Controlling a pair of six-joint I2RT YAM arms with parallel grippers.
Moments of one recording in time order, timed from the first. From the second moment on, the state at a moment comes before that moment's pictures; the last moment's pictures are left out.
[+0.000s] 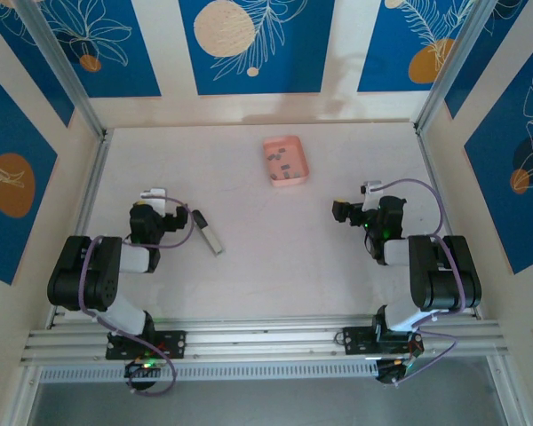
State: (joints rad) left arm -0.04 1.57 0.37 0.83 -0.02 0.04; right arm -0.03 1.52 0.40 0.71 -0.29 0.06
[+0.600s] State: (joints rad) left arm -0.05 1.57 0.38 0.81 -0.02 0.05; right arm -0.04 1.52 0.41 0.71 -0.29 0.07
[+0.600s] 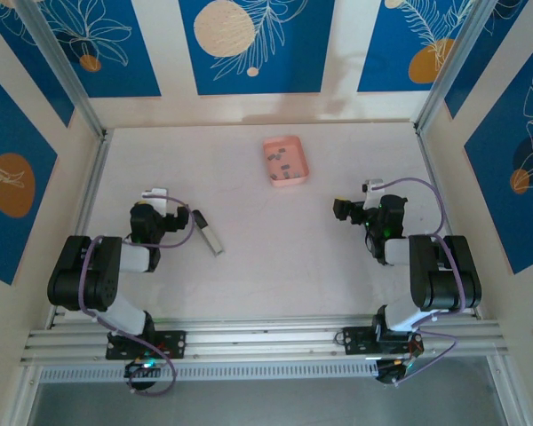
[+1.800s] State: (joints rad) left arm -0.34 1.41 1.07 -0.79 -0.04 -0.70; right arm 0.67 1.19 0.69 -0.32 -0.08 0.75
